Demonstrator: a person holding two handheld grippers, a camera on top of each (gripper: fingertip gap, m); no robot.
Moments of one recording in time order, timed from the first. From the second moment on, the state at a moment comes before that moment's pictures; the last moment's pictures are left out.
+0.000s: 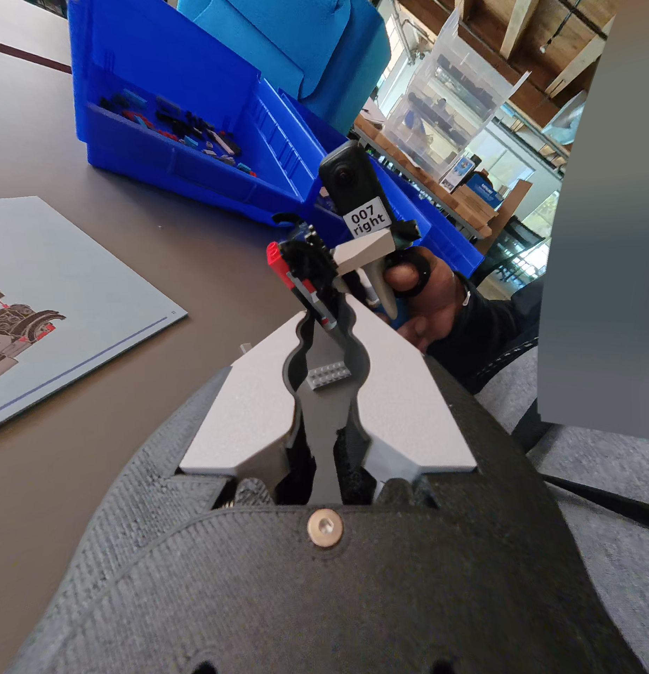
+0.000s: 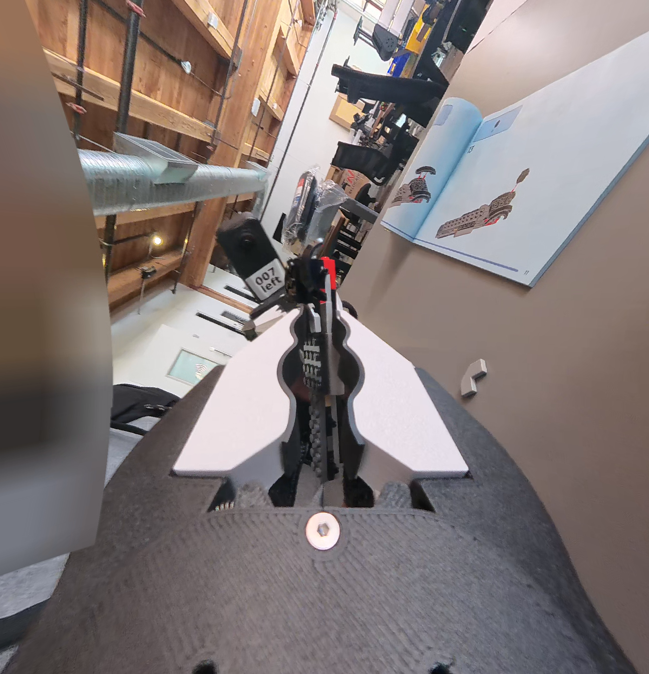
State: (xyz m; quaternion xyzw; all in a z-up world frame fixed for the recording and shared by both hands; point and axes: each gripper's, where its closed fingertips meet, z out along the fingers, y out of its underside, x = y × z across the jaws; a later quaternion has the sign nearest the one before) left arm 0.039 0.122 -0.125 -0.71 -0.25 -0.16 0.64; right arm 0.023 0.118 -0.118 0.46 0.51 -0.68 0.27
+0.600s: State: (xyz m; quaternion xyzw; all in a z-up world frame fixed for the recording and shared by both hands) left arm 0.041 0.124 -0.130 -0.74 -0.23 -0.13 0.62; right arm 0.023 0.120 -0.124 0.47 0.52 -0.67 0.25
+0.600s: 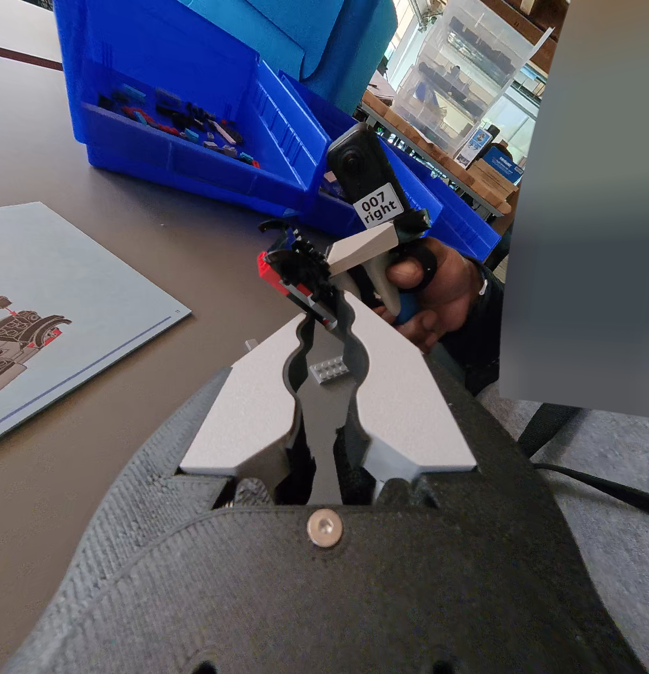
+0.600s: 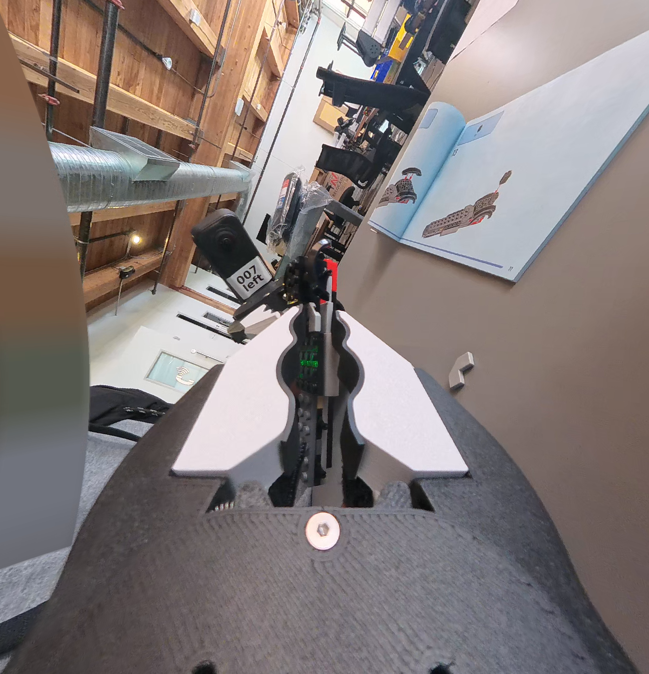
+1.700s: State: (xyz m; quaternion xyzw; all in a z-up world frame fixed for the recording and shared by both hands) left arm 0.032 0.122 -0.126 -0.61 -0.36 -0.32 0.63; right arm 0.013 0.117 -0.125 0.48 0.50 -0.66 0.28
